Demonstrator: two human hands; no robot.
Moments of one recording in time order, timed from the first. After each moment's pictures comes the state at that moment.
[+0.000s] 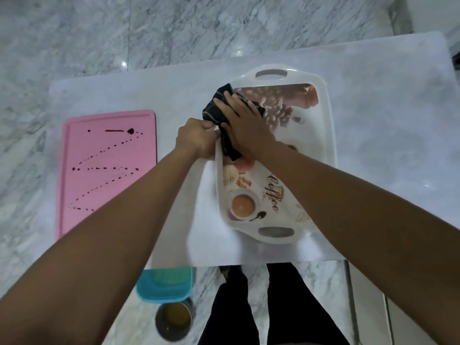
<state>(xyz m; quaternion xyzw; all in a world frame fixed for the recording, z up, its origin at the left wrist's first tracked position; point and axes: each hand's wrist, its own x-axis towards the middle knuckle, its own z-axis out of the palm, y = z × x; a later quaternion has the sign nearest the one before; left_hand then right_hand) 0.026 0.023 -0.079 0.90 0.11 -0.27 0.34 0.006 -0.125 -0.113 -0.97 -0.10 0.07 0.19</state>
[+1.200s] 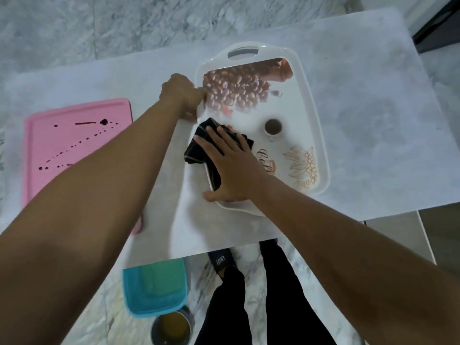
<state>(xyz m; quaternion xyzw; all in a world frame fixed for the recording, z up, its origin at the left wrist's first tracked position) 0.063 0.001 -0.079 0.92 0.04 -0.23 0.31 -0.120 -0.095 -0.121 -0.97 -0.11 0.10 0.17</state>
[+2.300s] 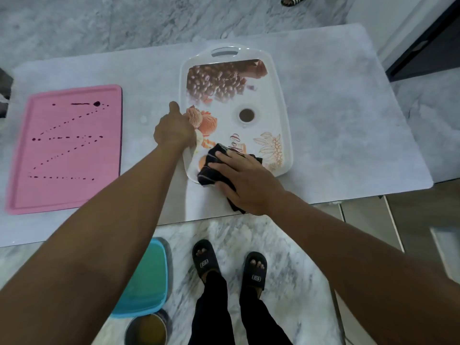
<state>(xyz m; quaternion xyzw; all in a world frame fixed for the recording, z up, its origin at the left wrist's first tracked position) -0.056 0.000 -0.117 0.98 0.05 -0.09 0.17 -0.230 -0.160 -0.103 -0.97 -0.15 0.10 0.16</state>
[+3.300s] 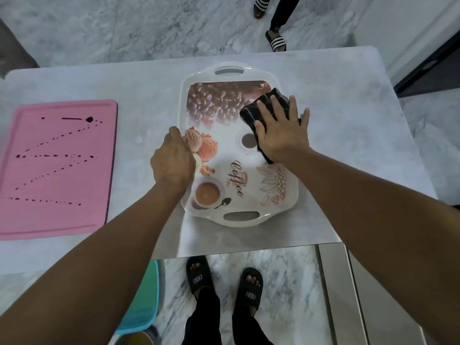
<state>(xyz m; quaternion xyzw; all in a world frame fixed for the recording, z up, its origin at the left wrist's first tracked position) -0.067 -0.003 -0.137 0.99 0.01 0.02 0.12 -0.079 -0.249 -0.121 -0.99 0.11 0.10 0.05</state>
